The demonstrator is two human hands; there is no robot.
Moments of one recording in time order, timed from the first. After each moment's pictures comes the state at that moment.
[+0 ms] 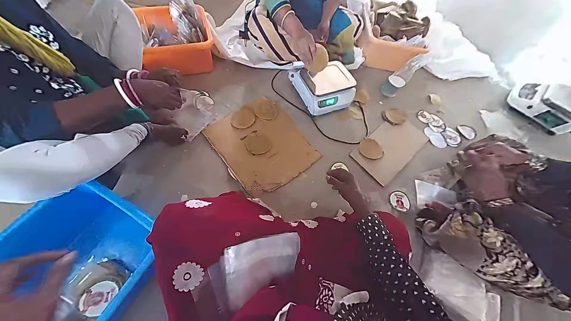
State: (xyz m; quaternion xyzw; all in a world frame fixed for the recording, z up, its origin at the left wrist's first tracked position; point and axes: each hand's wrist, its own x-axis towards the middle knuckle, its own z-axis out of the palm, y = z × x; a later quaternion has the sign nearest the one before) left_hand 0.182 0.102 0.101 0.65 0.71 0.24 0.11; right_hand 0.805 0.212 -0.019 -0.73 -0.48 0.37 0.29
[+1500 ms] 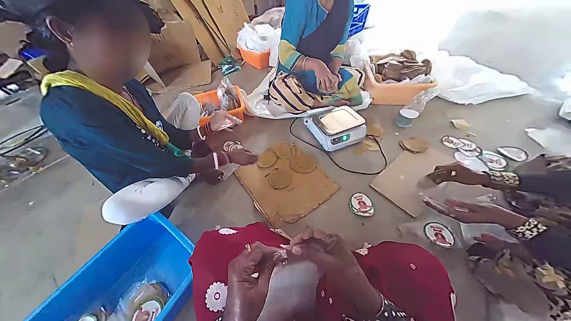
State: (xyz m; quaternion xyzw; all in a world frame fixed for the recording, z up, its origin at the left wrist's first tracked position) left_hand 0.442 0.110 0.113 0.67 0.40 0.51 0.36; right_hand 0.644 0.122 0.108 -0.36 -0.56 0.50 0.55
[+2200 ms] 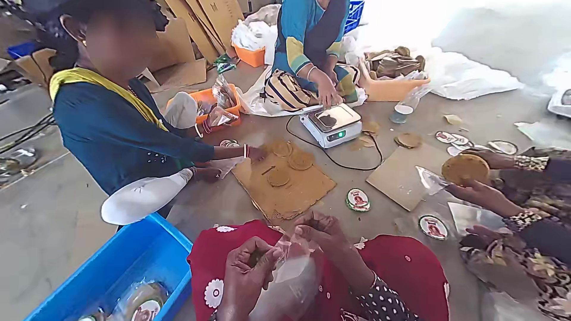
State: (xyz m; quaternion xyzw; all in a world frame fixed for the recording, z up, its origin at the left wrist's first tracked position) left_hand 0.446 0.107 0.132 0.54 0.40 0.51 0.53; right_hand 0.654 0.143 0.102 -0.38 -0.52 0.53 0.55
